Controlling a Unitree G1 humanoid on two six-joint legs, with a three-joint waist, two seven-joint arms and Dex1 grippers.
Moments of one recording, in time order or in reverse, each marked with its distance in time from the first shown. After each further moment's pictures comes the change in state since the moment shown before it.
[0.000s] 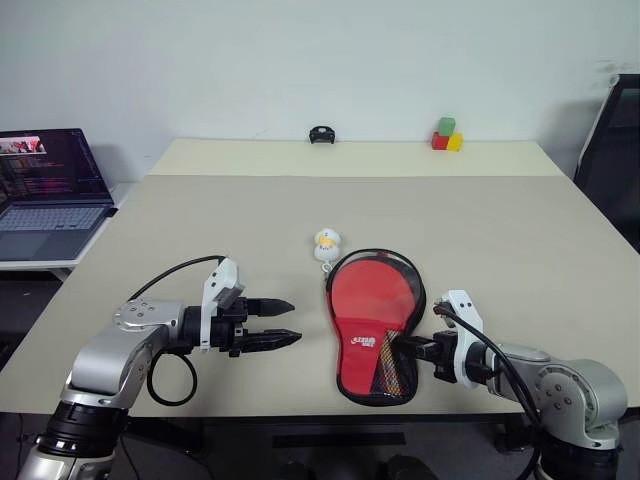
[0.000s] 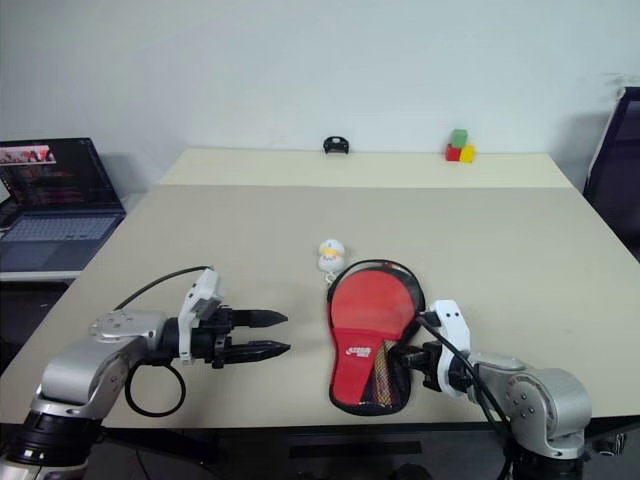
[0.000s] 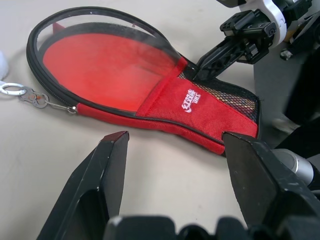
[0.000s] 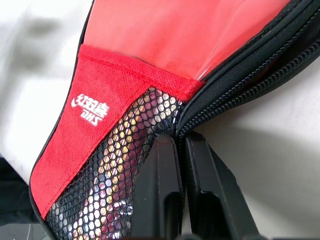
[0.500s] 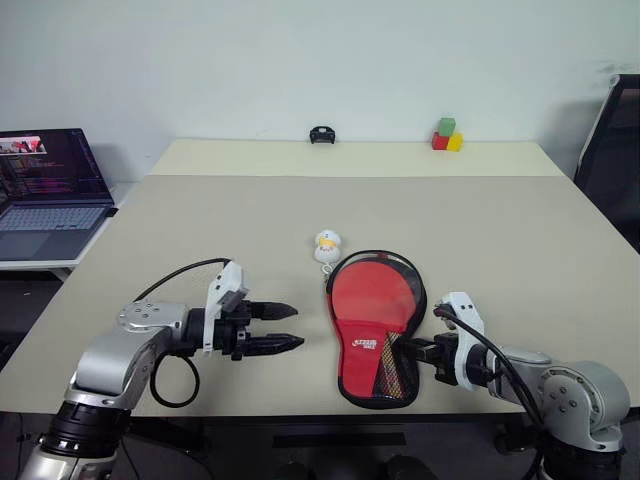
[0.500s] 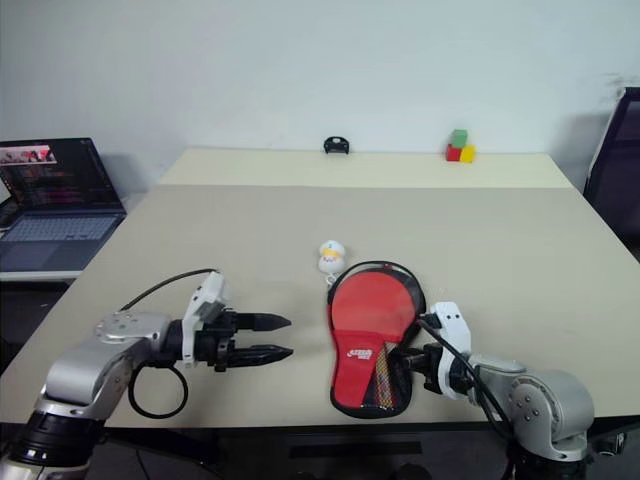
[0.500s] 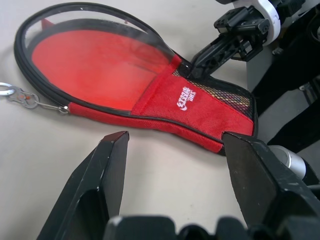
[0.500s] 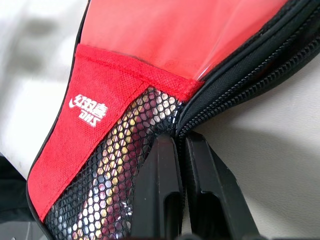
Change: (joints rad) left arm -0.003 0.000 -0.032 0.000 0.001 -0.005 -0.011; right arm 0.002 0.006 -0.029 0.002 0.037 0.007 -0.065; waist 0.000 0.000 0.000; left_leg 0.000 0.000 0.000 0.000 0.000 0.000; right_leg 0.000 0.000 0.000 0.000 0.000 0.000
